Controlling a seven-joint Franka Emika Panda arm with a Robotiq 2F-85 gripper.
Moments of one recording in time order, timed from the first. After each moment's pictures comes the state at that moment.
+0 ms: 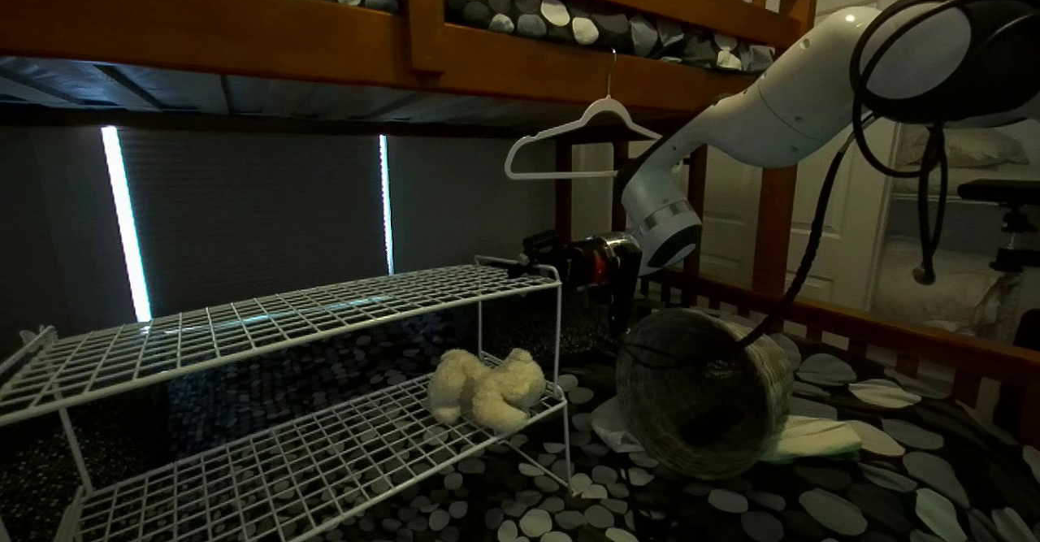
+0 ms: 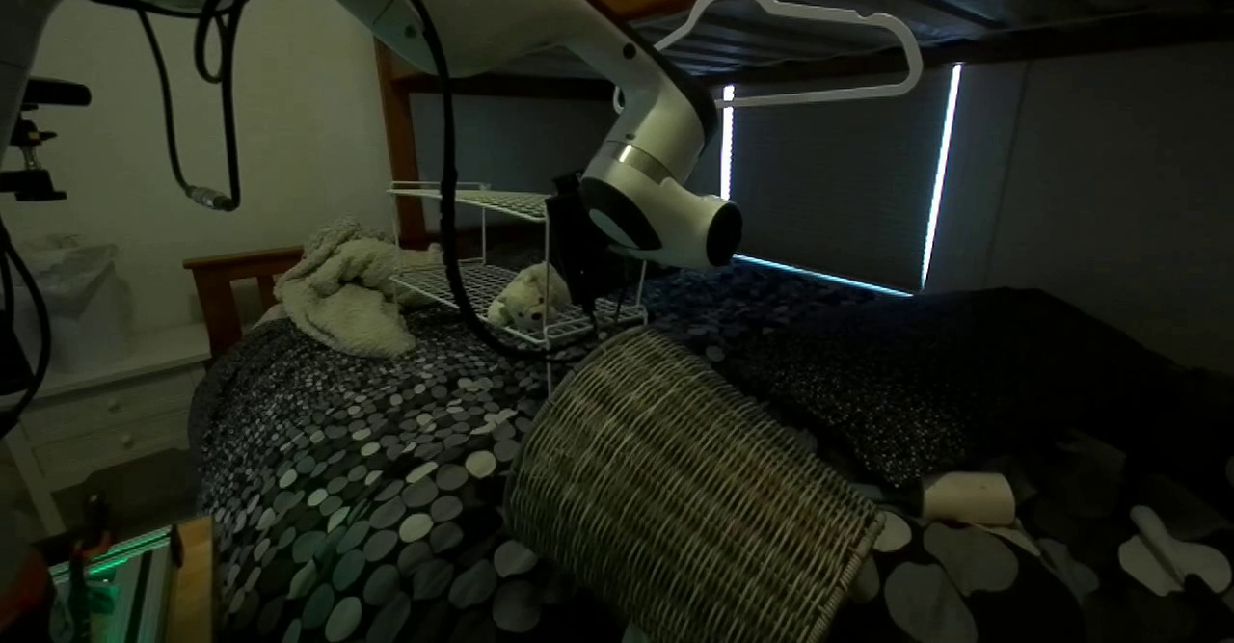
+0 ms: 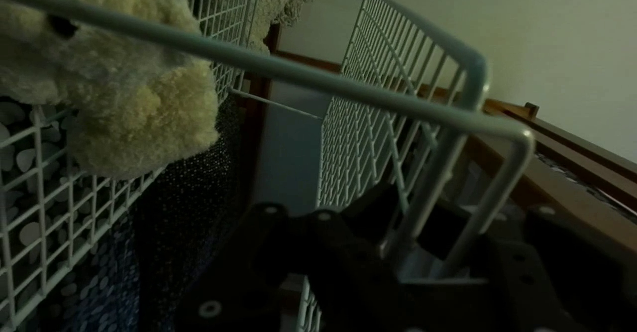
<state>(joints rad) -0.07 0.42 -0.01 -1.84 1.46 1.51 -0.92</state>
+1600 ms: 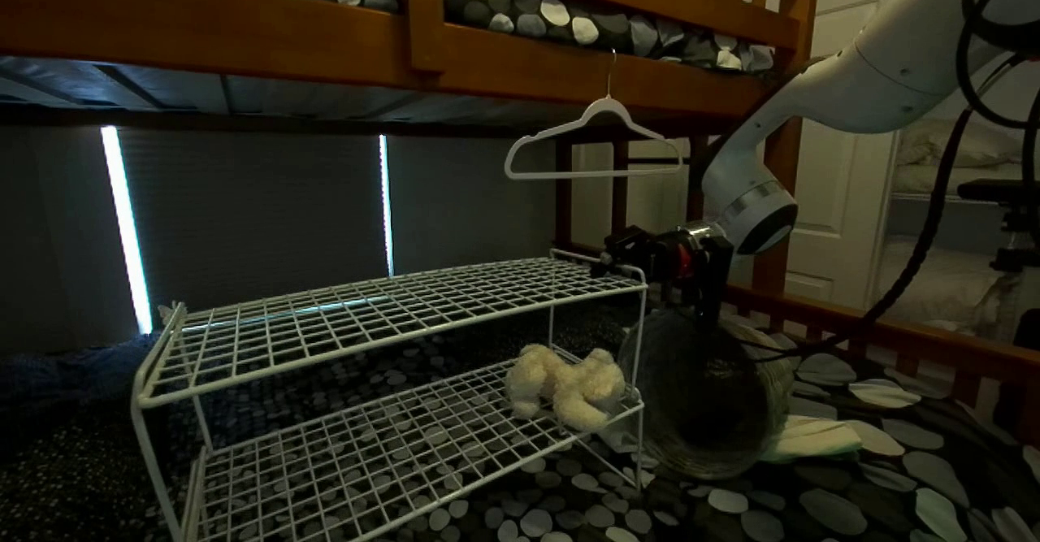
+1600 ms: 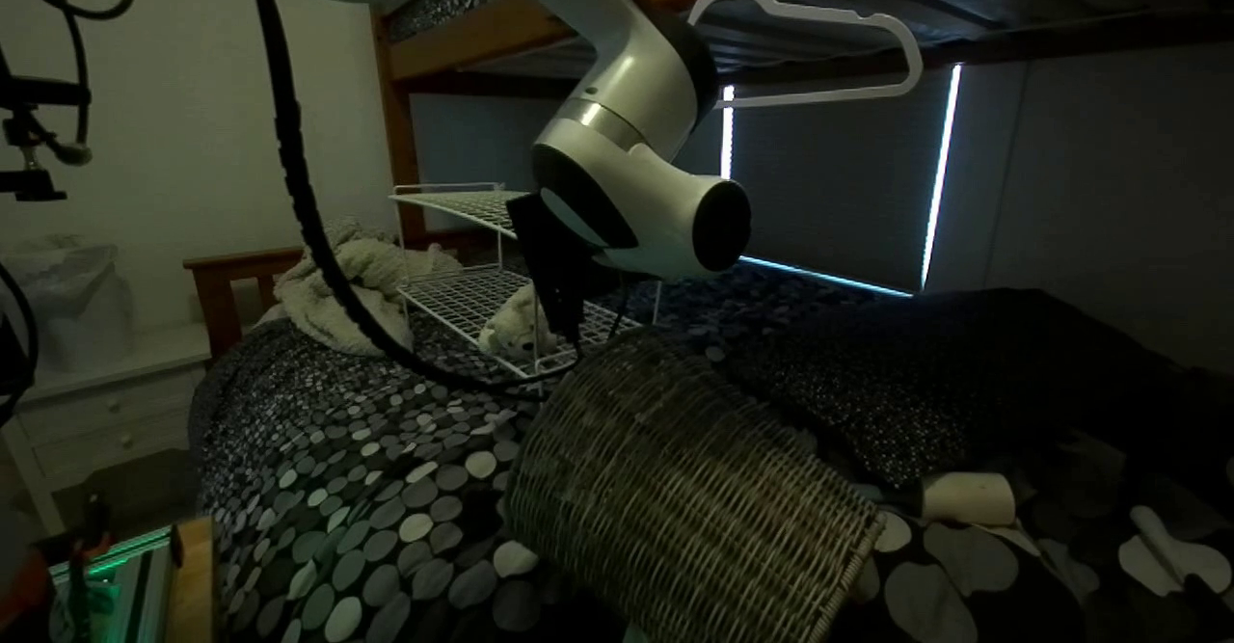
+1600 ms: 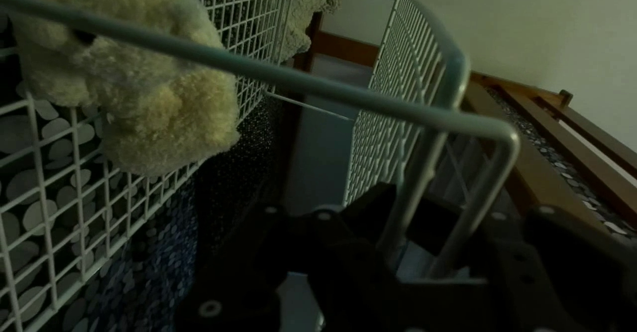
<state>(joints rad) -0.13 0.16 -0.16 -2.15 1.35 1.51 -1.01</state>
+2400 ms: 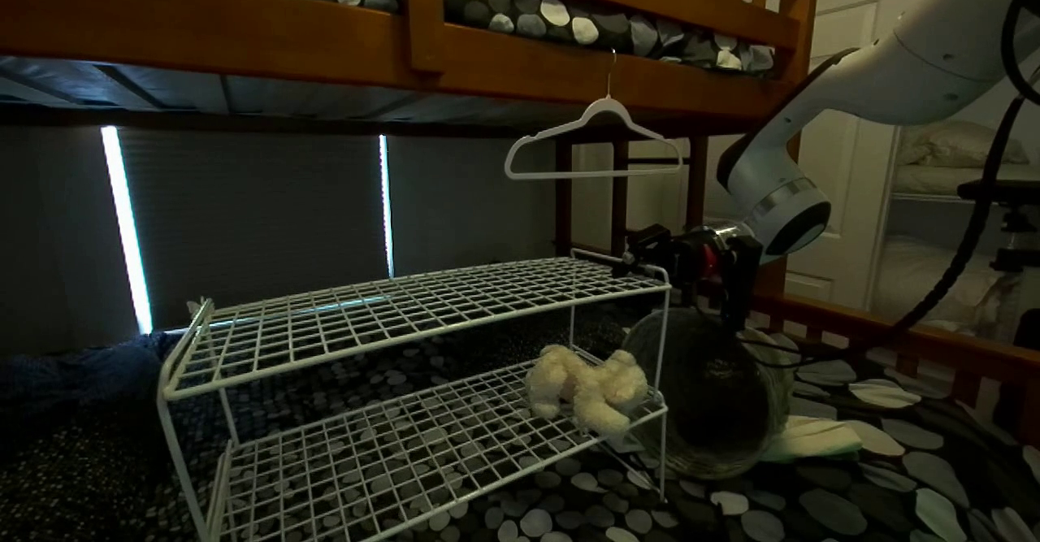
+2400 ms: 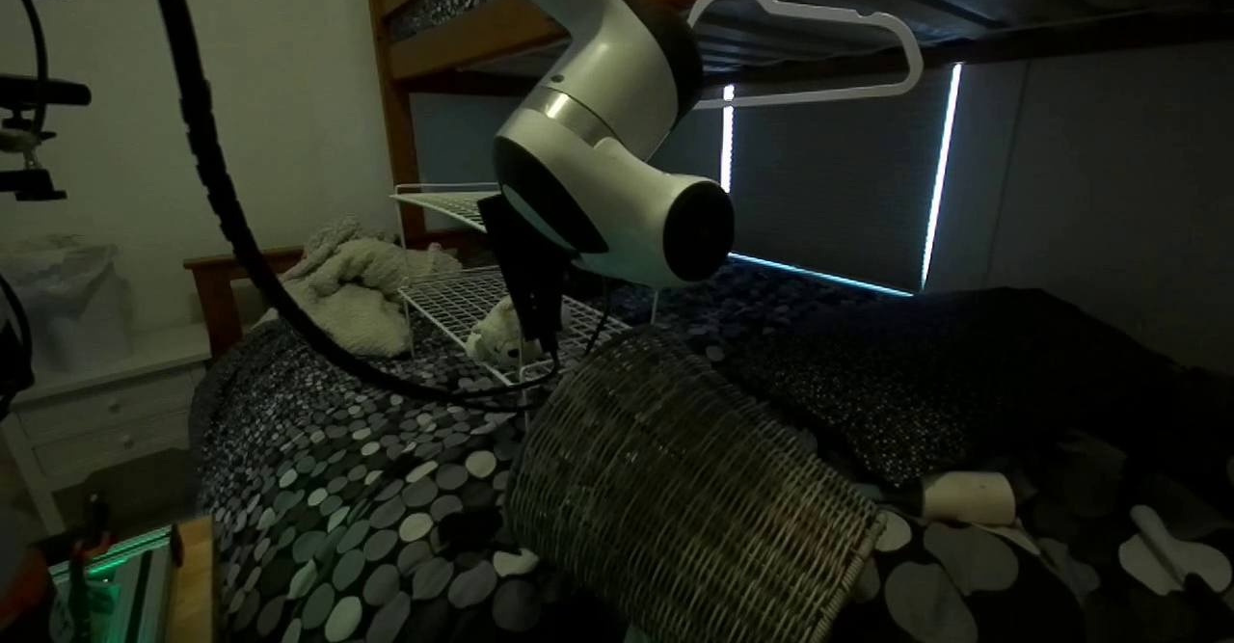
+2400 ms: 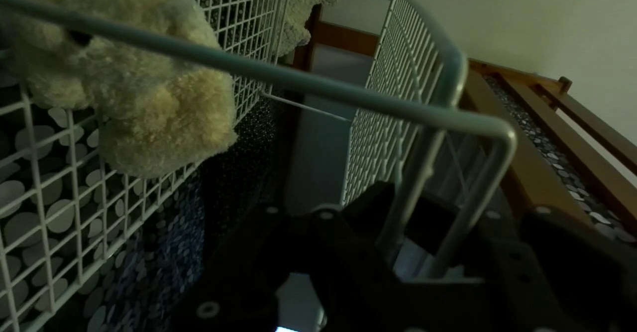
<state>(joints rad) -0.16 0.07 -0.18 -2.26 1.34 1.51 -1.02</state>
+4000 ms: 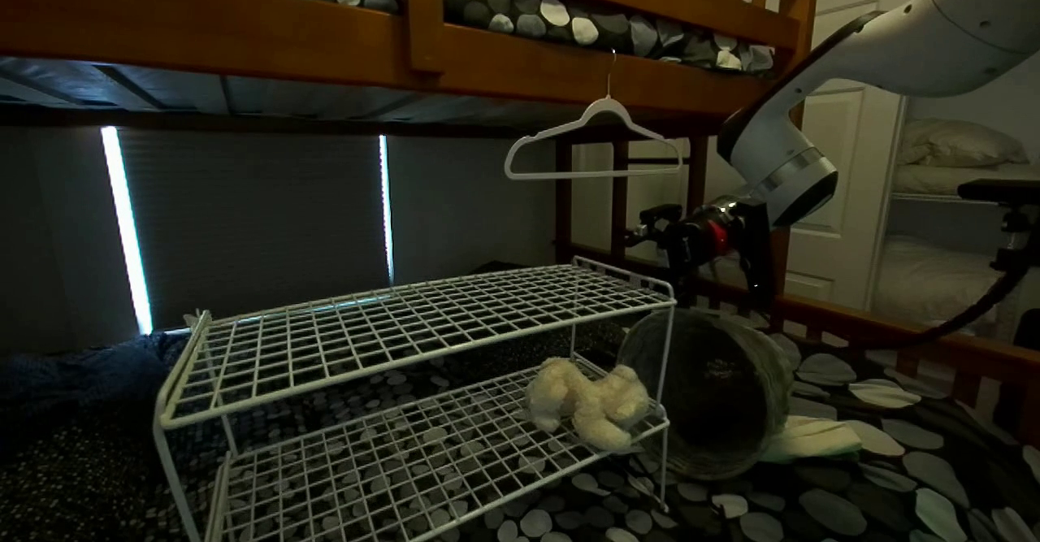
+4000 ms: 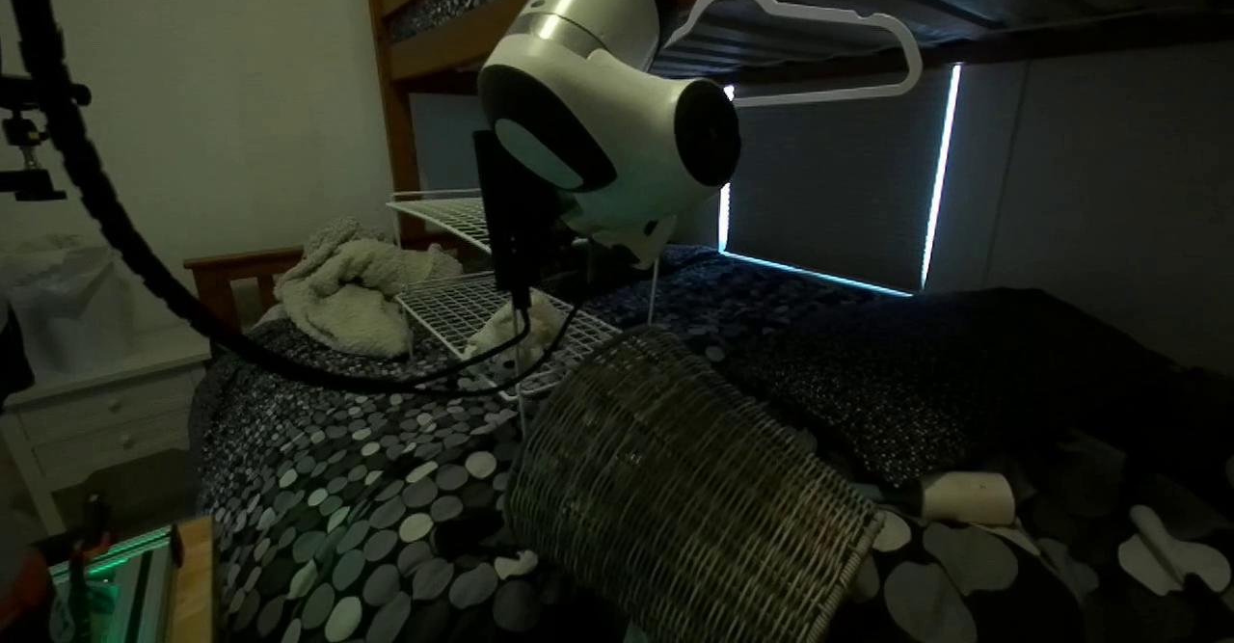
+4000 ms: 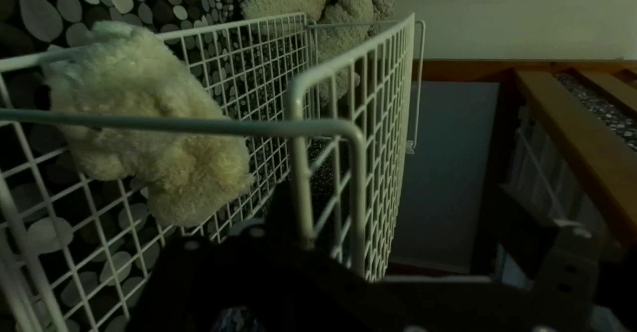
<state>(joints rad) -0.16 -0.01 -0.18 -2.23 1.15 1.55 -0.68</state>
